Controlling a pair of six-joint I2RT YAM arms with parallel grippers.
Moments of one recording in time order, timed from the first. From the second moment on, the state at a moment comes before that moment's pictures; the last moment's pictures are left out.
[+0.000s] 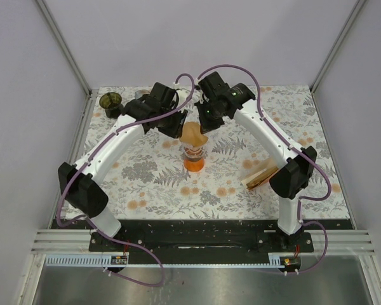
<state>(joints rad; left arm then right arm) -0.55 1.63 1.67 -0.93 0.10 -0.04 0.66 1.95 2.13 -1.16 -0.07 0.33</state>
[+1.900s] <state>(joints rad) -0.39 1.47 1.71 -0.95 0.13 0.07 0.79 1.65 1.98 -1.00 -0.06 0.03</state>
